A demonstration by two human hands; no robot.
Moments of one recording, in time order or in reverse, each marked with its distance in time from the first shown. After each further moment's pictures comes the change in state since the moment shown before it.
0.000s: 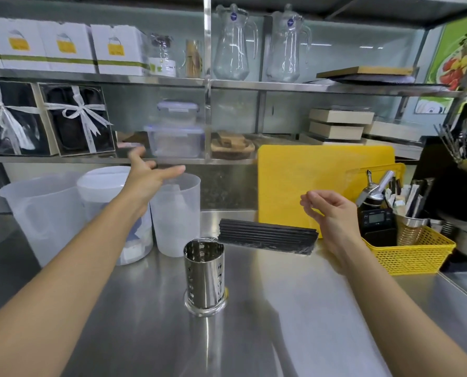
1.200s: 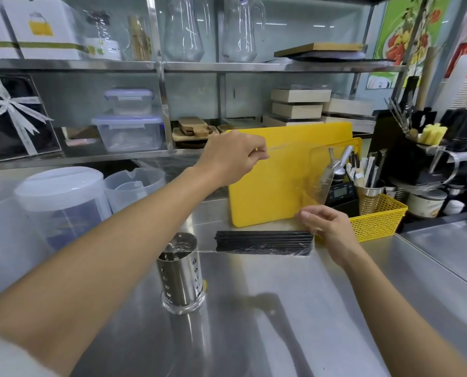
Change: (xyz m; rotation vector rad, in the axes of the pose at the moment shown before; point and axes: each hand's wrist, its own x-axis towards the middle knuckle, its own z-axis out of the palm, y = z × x) left_hand -0.035 0.057 0.154 0.840 -0.432 0.974; right_hand -0.037 0.014 -0.064 -0.216 -0.021 0.161
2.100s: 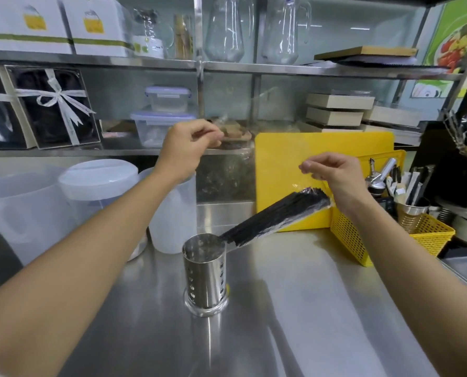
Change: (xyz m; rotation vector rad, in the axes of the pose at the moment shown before) left_hand -0.051 -0.099 -0.038 -0.566 0.348 -0.318; right_hand 0.061 -0.084 0.074 -0.193 -0.095 -0.320
